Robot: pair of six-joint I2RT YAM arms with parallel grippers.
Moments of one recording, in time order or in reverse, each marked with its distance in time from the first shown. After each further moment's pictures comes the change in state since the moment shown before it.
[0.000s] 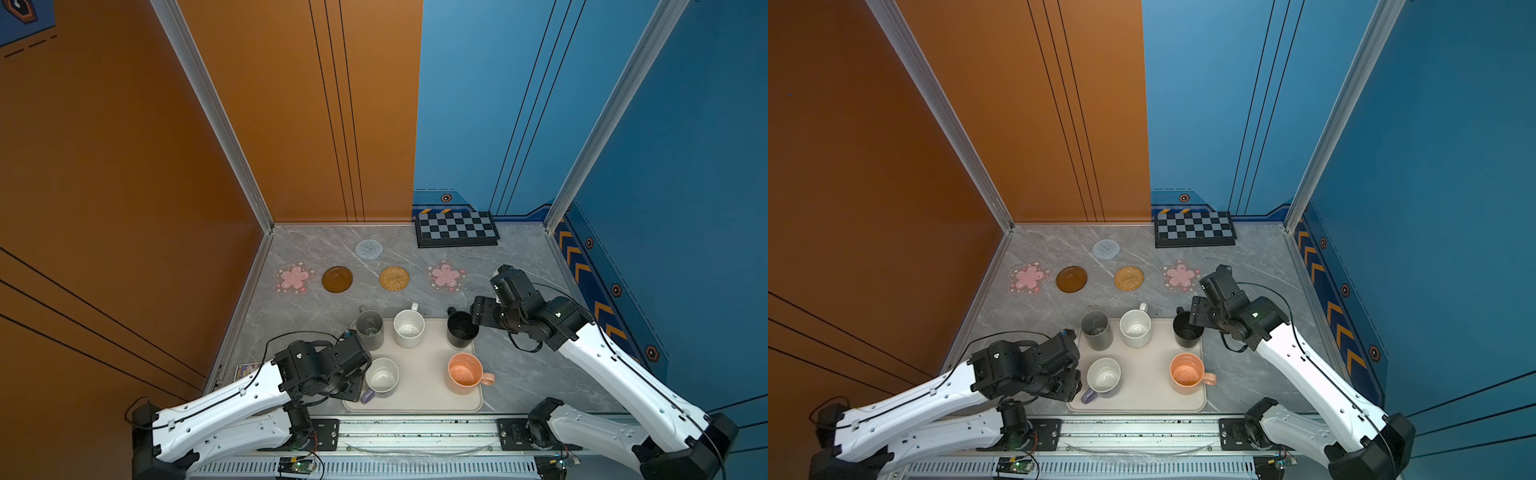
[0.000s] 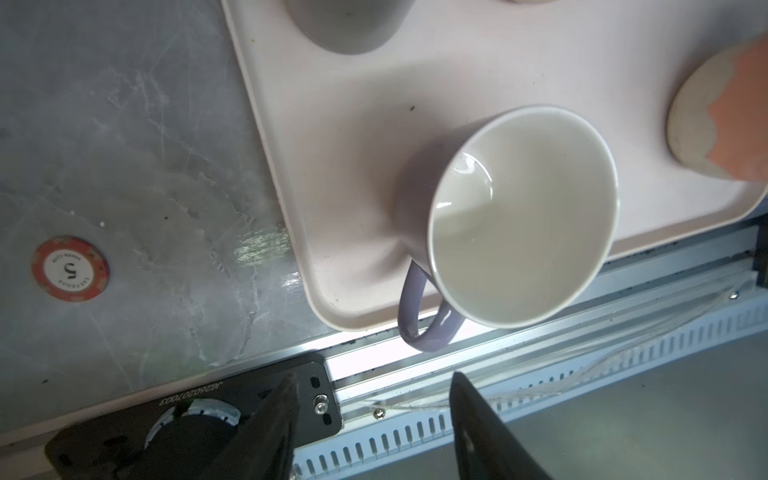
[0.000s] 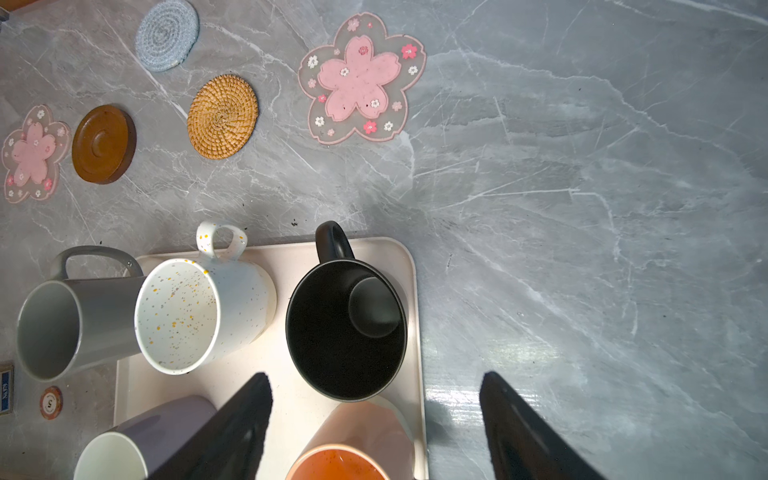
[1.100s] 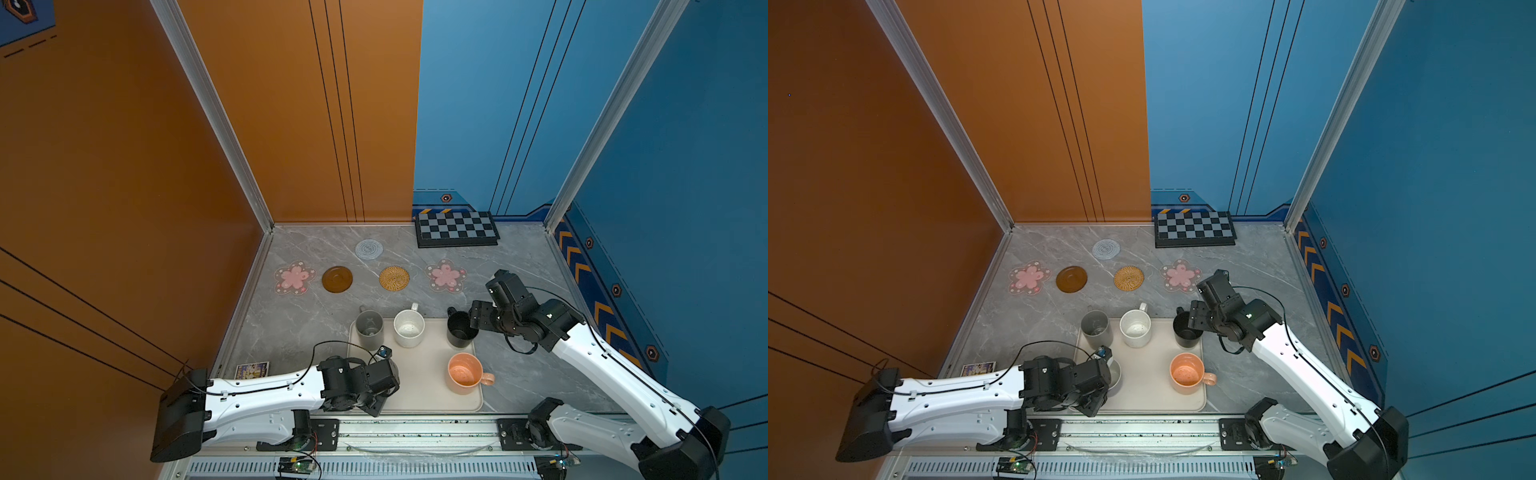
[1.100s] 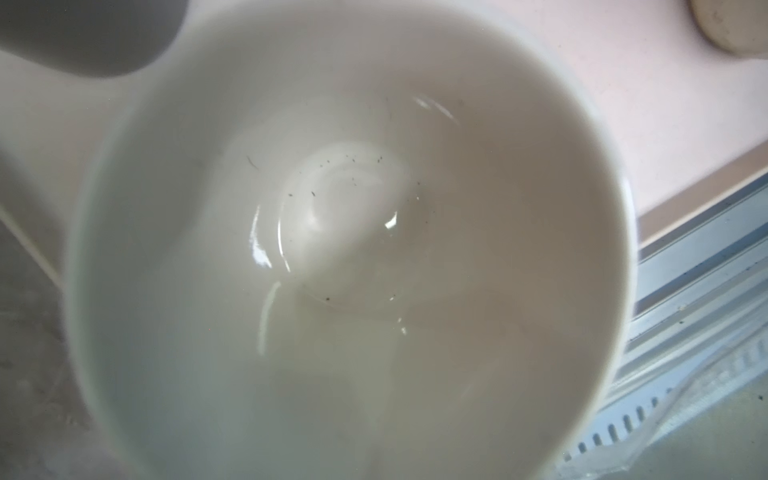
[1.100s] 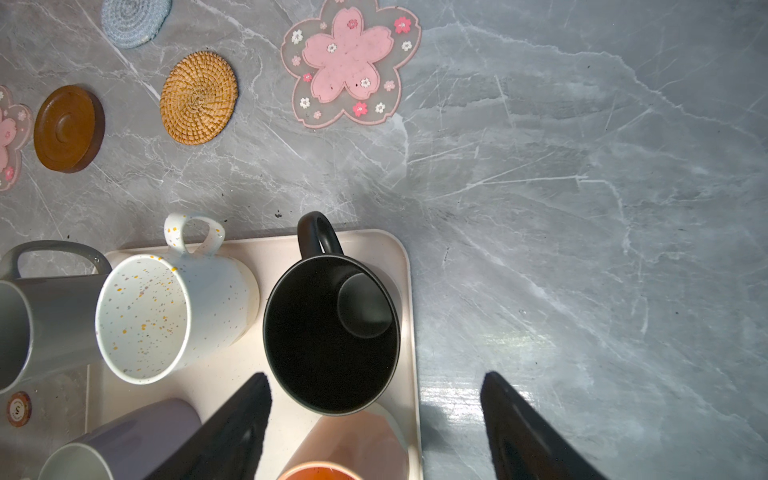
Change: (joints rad) left arm -0.140 0.174 -0.197 0.414 -0.026 0.082; right arm 0.001 0.013 -0.066 0.039 0.000 0.000
